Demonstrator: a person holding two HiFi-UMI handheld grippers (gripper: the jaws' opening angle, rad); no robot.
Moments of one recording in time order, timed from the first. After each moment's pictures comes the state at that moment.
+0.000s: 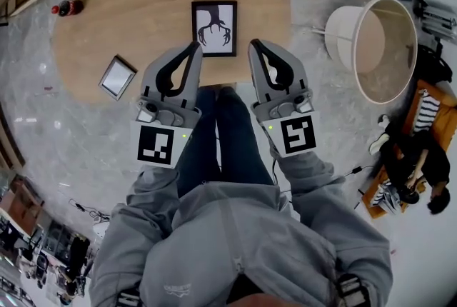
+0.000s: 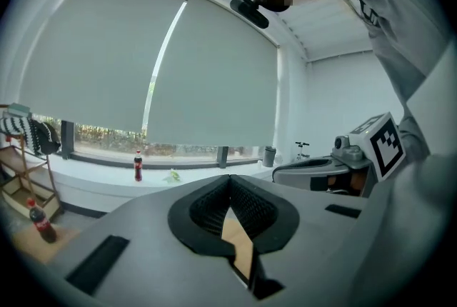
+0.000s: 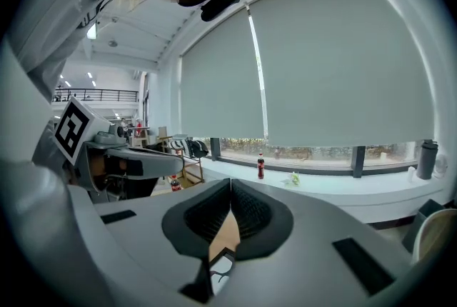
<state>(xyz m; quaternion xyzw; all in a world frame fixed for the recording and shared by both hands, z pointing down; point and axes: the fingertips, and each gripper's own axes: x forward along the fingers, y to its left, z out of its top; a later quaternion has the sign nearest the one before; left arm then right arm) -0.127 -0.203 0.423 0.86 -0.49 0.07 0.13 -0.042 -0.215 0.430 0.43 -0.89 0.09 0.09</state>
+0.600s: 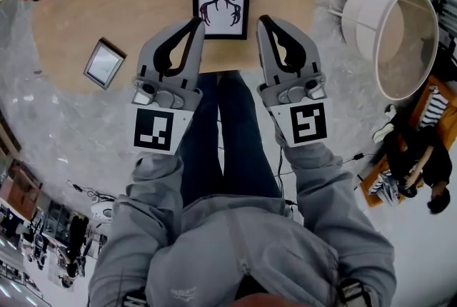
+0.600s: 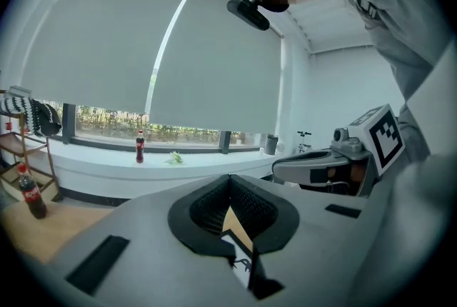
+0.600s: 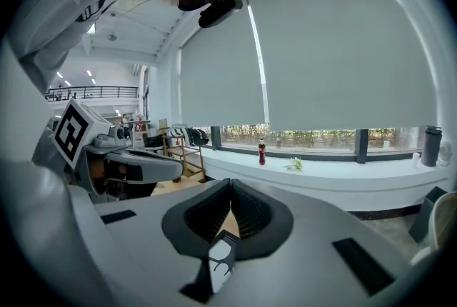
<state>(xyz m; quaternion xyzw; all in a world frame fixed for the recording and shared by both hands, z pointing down) -0.137 -0.216 0.561 0.86 -0.49 0.10 0.14 -0.053 -0.231 0.560 0.42 -0.89 0.10 0.11</state>
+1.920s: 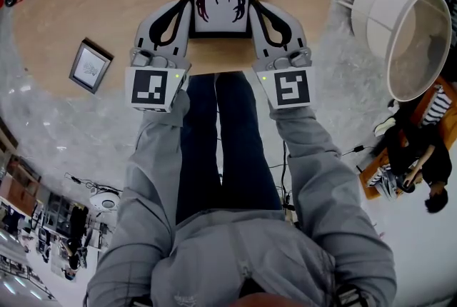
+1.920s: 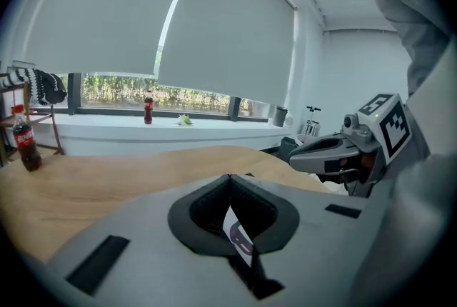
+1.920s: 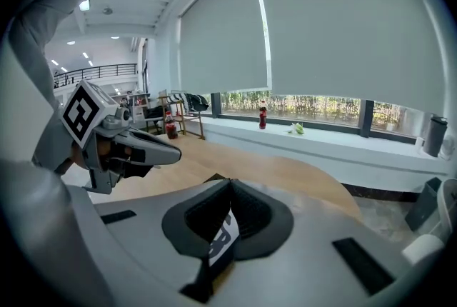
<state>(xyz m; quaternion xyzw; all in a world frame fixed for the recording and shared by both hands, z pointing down) -0.162 -0.228 0.749 0.83 -0.49 0.16 0.19 -0.054 -0.233 0.748 0.40 -0.89 0.11 0.21</state>
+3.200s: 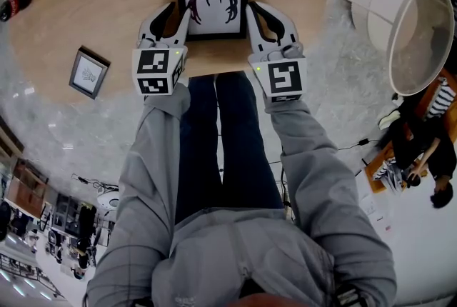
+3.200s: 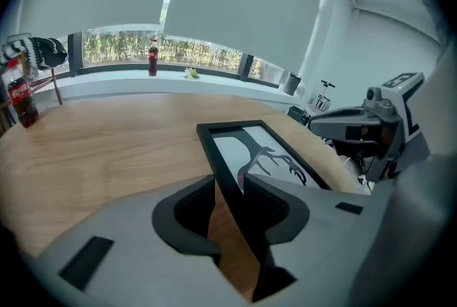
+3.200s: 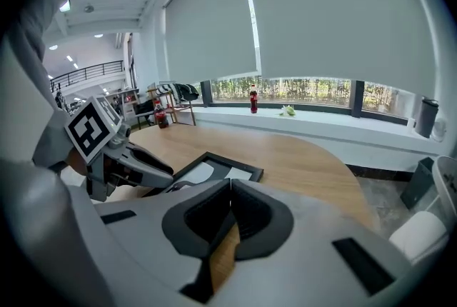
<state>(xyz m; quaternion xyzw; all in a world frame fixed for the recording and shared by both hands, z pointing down) -0.160 -0.210 0.851 0.78 -0.47 0.28 0.32 -0.028 -0.230 0.797 0.42 -0.85 0.18 0.25</state>
